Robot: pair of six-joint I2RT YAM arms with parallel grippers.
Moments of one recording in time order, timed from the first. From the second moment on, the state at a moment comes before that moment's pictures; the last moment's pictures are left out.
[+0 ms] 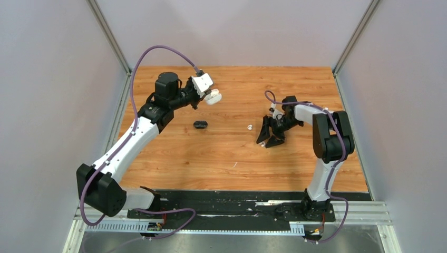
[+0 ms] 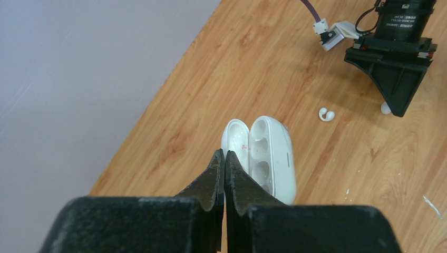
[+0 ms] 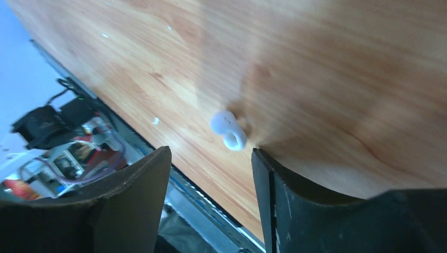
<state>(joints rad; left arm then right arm) -0.44 1.31 1.20 -0.16 0.44 0.51 0.13 1.95 1.19 -0.71 -0.74 0.18</state>
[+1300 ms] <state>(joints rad) -0.44 1.27 1.22 -0.17 0.43 0.51 0.17 1.96 1.29 -0.79 -0.51 0.03</state>
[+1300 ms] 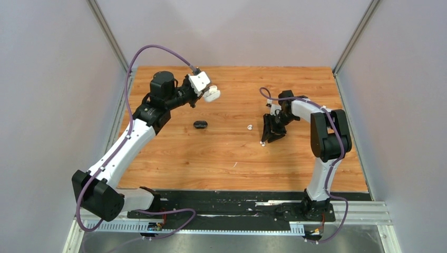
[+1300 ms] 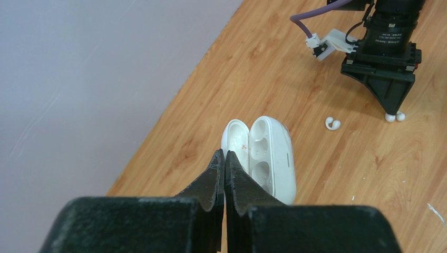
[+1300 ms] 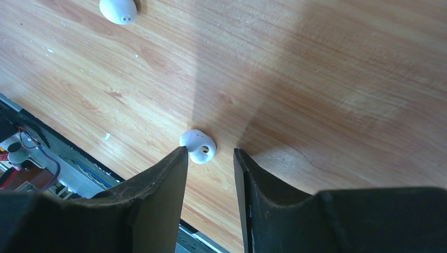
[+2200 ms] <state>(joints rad) -0.44 1.26 1.20 -0.16 0.41 0.51 0.25 1.96 1.29 -0.79 -0.48 0.03</state>
